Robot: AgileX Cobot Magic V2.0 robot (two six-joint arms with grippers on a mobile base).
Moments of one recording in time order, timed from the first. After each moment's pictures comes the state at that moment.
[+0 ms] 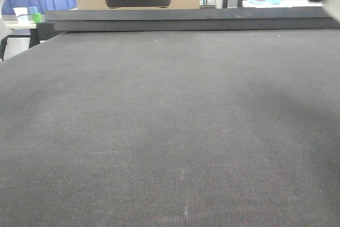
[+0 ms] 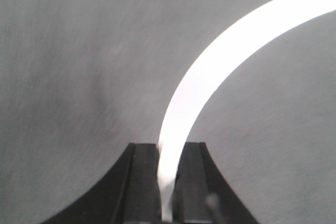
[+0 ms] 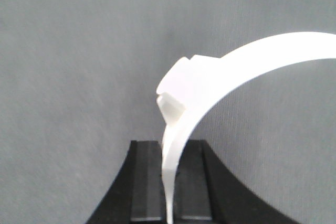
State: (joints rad) left arm -0.25 1.28 -1.13 -0.01 0.76 -0.10; right arm 0.38 1.28 -1.12 -0.05 0.81 0.26
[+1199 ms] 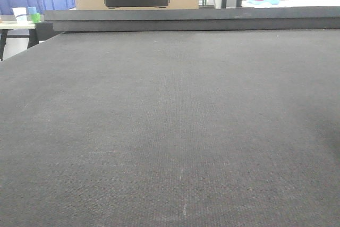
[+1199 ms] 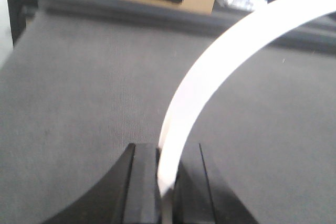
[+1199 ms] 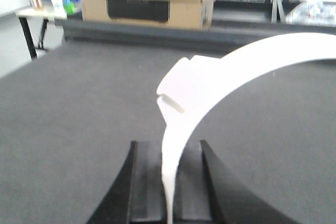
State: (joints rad) left arm -0.19 0.59 -0.59 -0.06 0.26 -0.10; right arm 0.38 0.48 -0.56 -0.20 0.30 0.26
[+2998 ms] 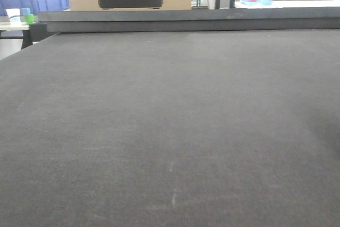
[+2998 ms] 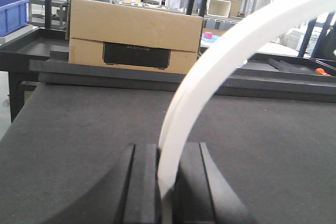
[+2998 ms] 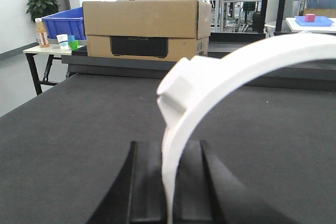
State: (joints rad) left arm -0.19 0.45 -0.59 -0.01 0.22 -0.10; right arm 0.38 0.43 -0.60 -0.18 0.29 0.26
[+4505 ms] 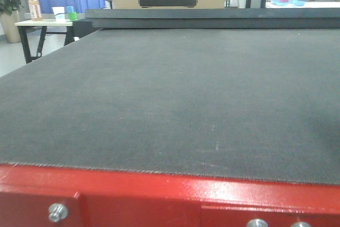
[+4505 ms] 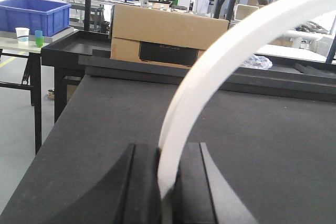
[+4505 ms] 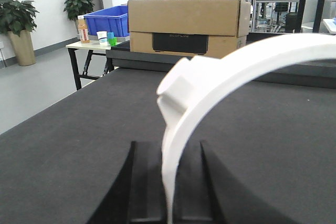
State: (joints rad) left arm -0.19 0.45 -0.59 -0.01 0.22 -0.10; right arm 0.38 0.43 -0.60 -0.18 0.29 0.26
